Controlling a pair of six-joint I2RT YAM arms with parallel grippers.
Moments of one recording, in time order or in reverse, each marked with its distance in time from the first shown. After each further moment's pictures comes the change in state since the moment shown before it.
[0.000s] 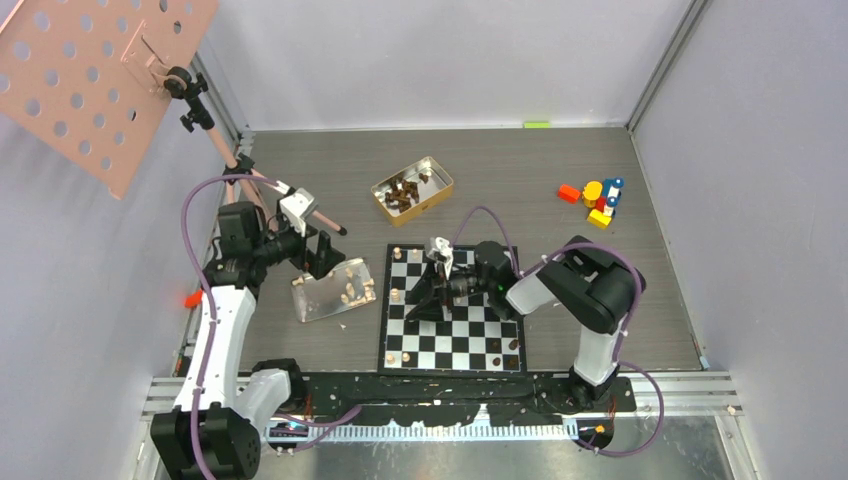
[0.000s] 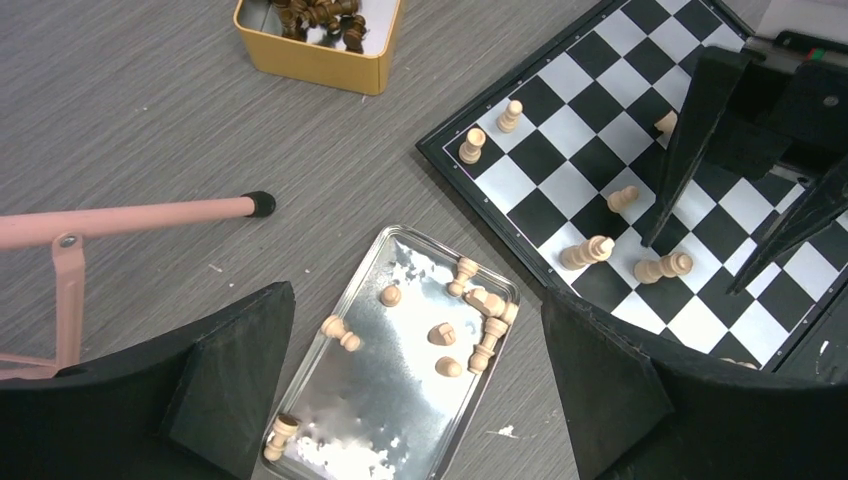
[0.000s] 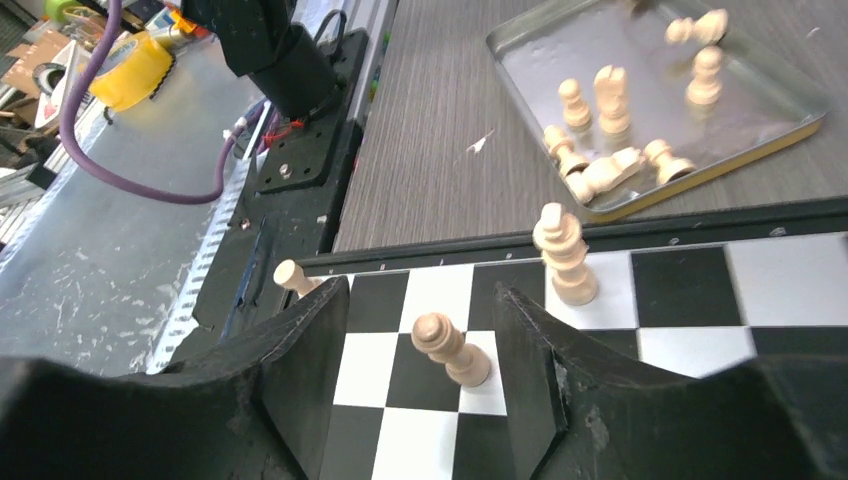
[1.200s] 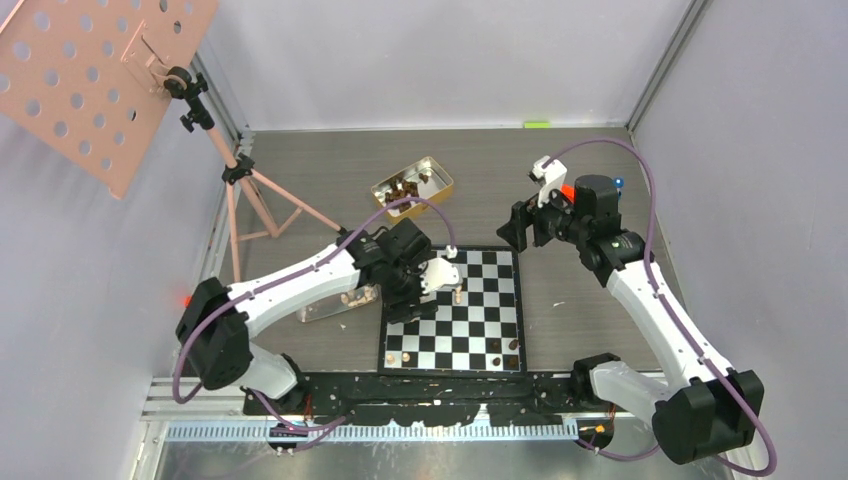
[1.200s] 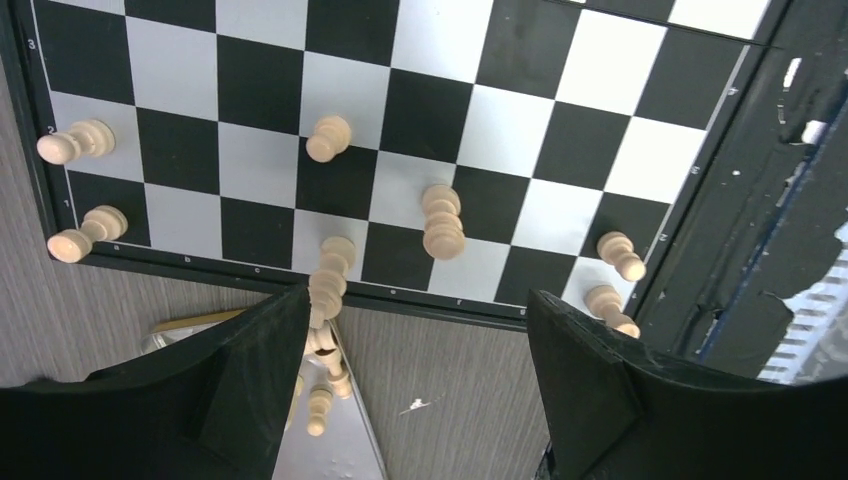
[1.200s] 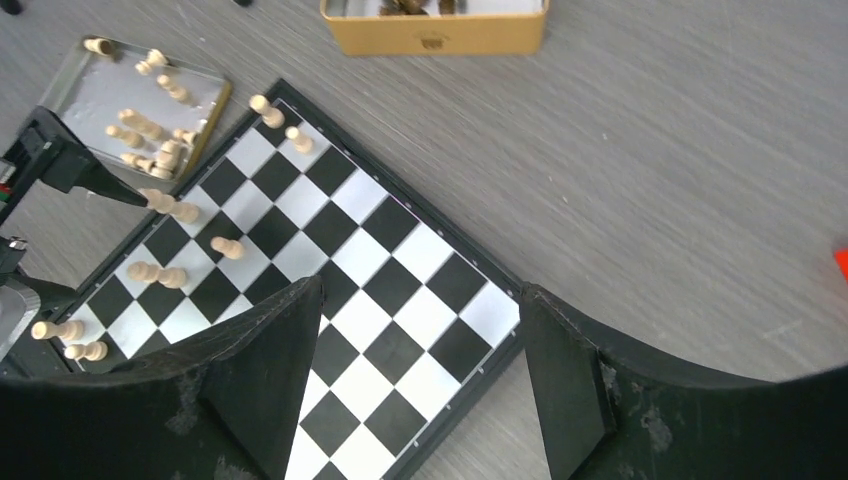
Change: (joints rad) left arm -0.966 0.500 0.318 -0.352 -0.573 0.094; right arm -0.494 -0.818 0.378 -1.566 0.486 -0.389
